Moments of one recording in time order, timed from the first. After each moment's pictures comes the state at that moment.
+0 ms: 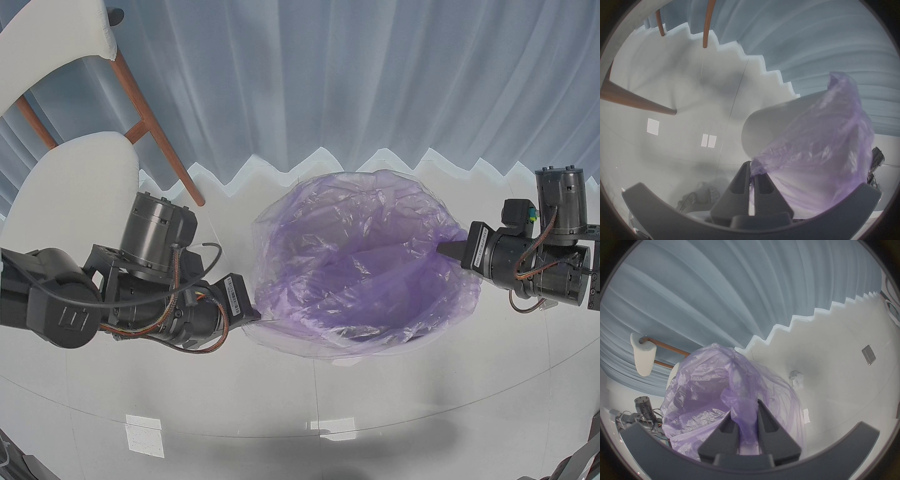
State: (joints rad) left arm -0.57 1.69 -1.00 -0.03 -0.14 -0.79; right arm 0.52 1.50 -0.94 -0.16 -0.05 0.57
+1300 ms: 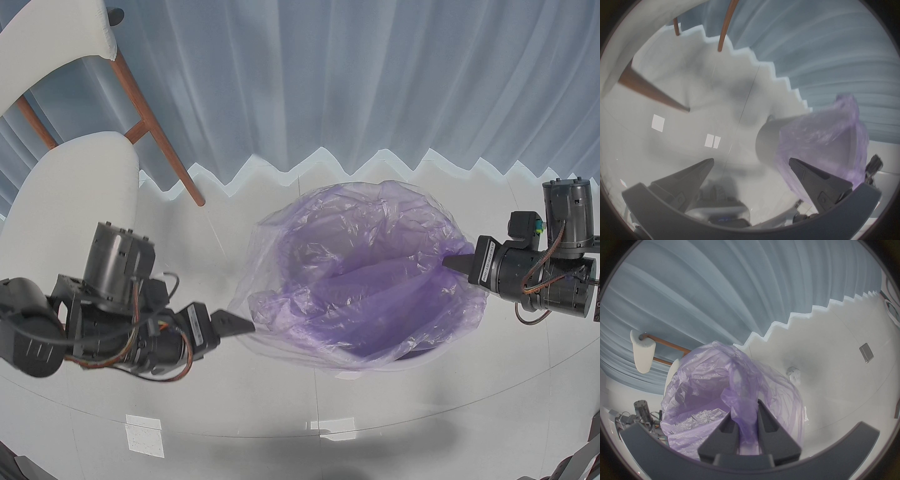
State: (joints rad) left arm -0.53 1.57 -0.82 -0.05 -0.12 -0.81; right arm 0.52 1.46 -0.88 -0.14 -0.05 0.57
